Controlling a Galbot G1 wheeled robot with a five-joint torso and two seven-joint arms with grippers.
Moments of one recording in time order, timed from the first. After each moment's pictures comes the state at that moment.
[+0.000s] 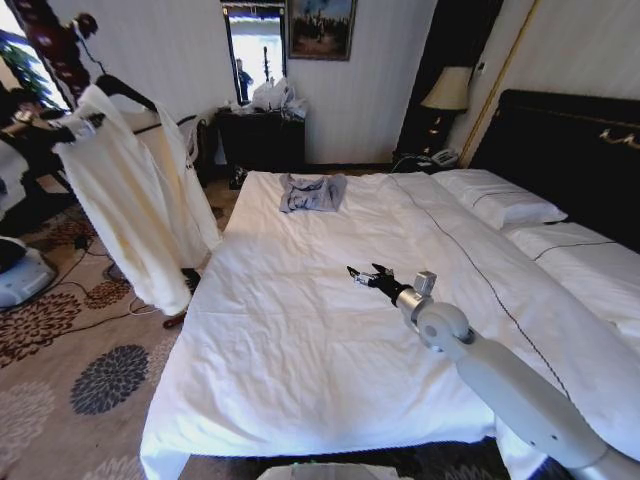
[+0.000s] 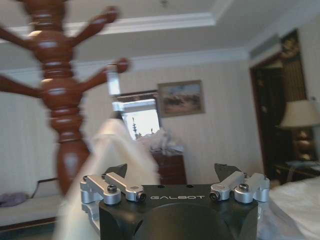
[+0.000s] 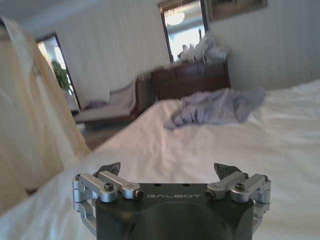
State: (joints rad) left arm 0.47 -0.32 -0.46 -1.71 -1.16 0.43 0.02; right arm -0.89 0.75 0.13 1.90 1.06 -0.20 0.12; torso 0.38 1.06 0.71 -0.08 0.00
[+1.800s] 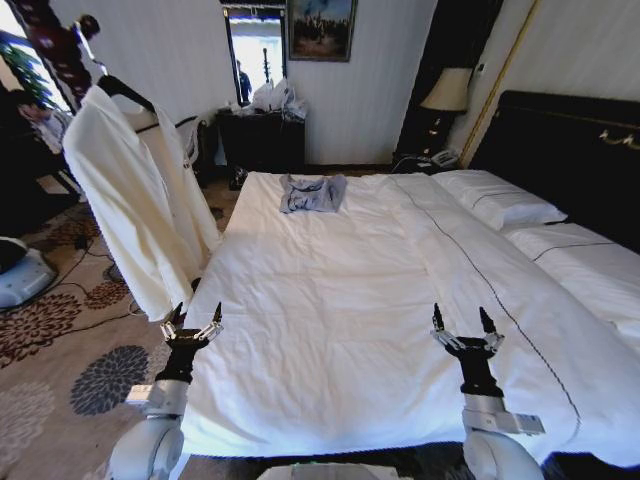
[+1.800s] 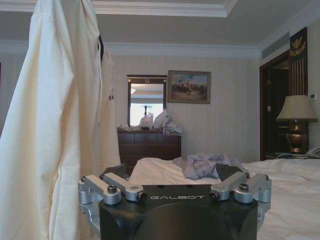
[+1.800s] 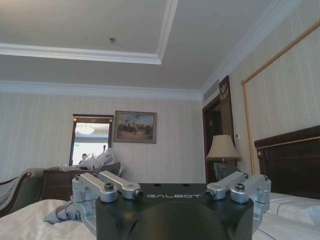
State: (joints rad) left arm 1.70 -1.29 -0.69 -2.19 -0.33 -0.16 -0.02; right arm -1.72 1.43 0.83 2.11 0.35 0.45 -0.11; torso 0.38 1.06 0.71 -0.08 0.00
